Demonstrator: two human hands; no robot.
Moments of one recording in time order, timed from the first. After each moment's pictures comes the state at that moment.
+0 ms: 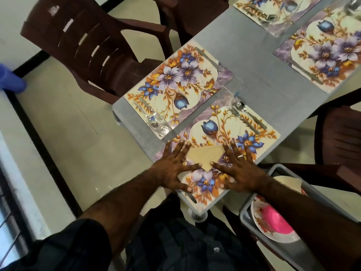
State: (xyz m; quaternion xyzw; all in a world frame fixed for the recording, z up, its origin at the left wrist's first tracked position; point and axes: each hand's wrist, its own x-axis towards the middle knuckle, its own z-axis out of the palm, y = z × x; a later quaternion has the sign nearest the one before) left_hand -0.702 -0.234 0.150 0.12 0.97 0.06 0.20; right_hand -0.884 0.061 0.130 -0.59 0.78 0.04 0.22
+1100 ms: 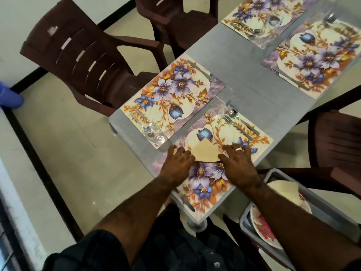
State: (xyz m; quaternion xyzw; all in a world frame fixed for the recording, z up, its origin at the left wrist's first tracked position) left_hand -0.743 -0.203 0.152 -0.01 1.00 0.02 0.08; right_hand -0.883 0.028 0.153 -0.45 0.89 0.04 0.11
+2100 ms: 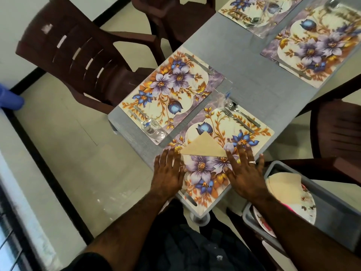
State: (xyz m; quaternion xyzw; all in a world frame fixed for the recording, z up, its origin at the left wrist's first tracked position) left_hand -0.674 -0.195 0.133 -0.14 0.98 0.08 0.06; right_hand -0.841 0.077 0.127 -0.36 0.92 -0.04 0.13
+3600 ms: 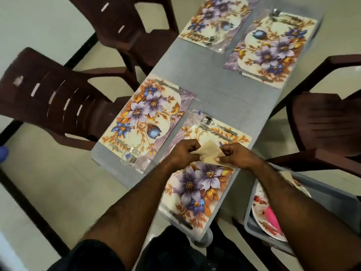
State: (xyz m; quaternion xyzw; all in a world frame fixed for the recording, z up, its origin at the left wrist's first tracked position) left_hand -0.876 -0.187 0.189 -0.08 0.84 0.50 0.18; right_hand -0.962 0.064 0.167 -0.14 0.74 -0.48 0.44
